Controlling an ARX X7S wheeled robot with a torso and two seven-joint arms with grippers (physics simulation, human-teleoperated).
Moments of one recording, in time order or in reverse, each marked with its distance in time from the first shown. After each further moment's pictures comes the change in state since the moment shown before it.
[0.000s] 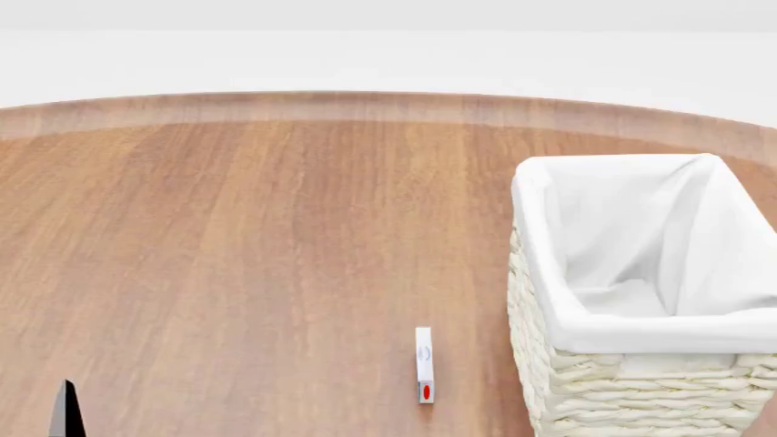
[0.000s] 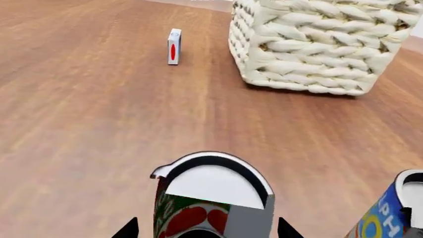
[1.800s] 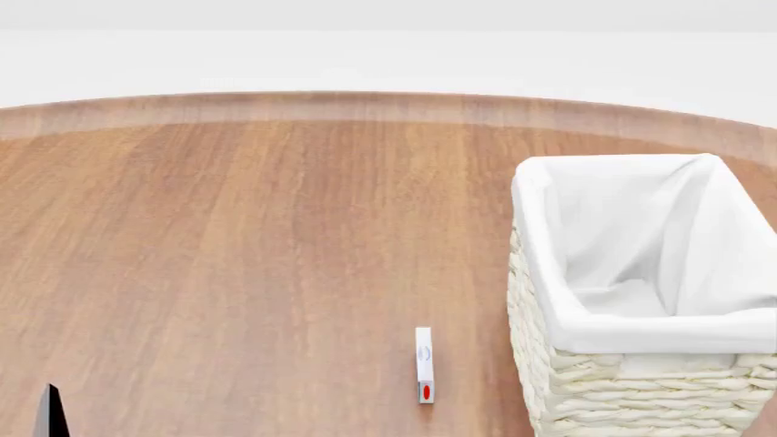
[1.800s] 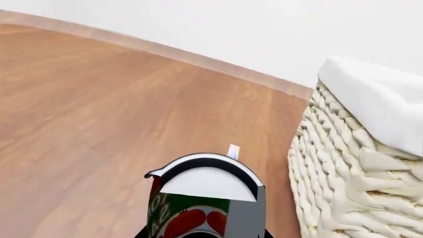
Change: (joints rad) left arm 0.012 -0.039 -0.006 -0.017 -0.051 0.021 -0.038; right arm 0.392 0.084 -0.097 -0.543 0.055 0.757 -0.161
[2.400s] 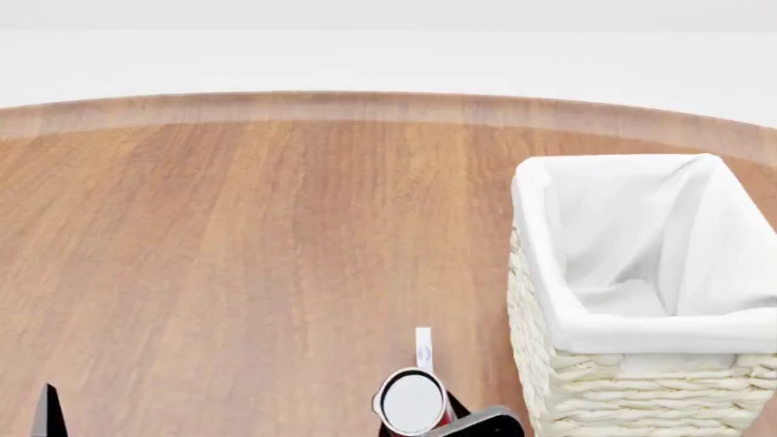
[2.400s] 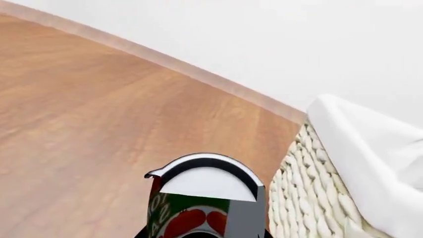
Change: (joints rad) left arm -0.002 -0.009 0.003 -0.007 -0.013 0.004 -0.010; right arm 0.217 -0.019 -0.022 -0.022 -0.020 0.235 -0.022
